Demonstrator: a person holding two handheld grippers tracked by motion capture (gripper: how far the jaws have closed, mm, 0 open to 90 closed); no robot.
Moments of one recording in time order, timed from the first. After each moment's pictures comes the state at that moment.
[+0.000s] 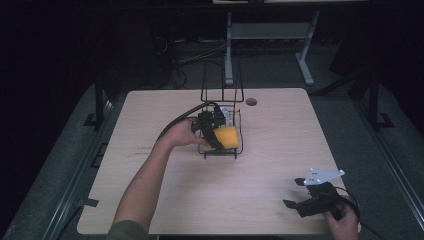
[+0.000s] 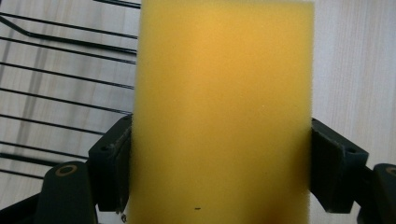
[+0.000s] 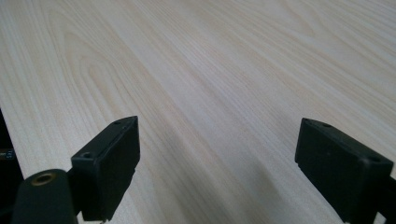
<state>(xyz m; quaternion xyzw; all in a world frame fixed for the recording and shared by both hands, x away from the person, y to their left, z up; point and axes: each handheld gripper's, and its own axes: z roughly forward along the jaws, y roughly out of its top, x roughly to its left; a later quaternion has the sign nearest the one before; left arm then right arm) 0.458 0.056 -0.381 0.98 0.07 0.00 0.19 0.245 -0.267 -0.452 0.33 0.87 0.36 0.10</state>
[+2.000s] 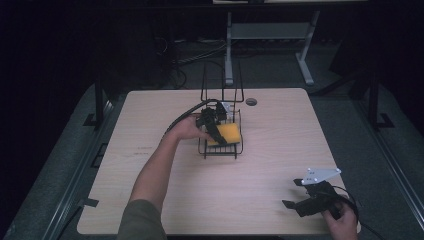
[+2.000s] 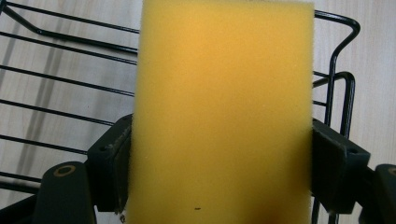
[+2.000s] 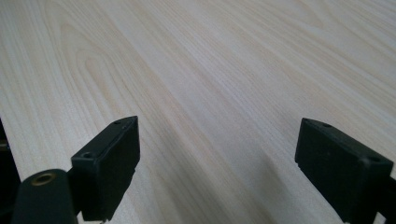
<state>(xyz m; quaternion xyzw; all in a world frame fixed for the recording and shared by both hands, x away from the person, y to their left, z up) 0.499 0.052 -0.411 0.98 0.09 -0.03 0.20 0.249 -0.265 -0.455 0.32 0.87 0.35 0.09</state>
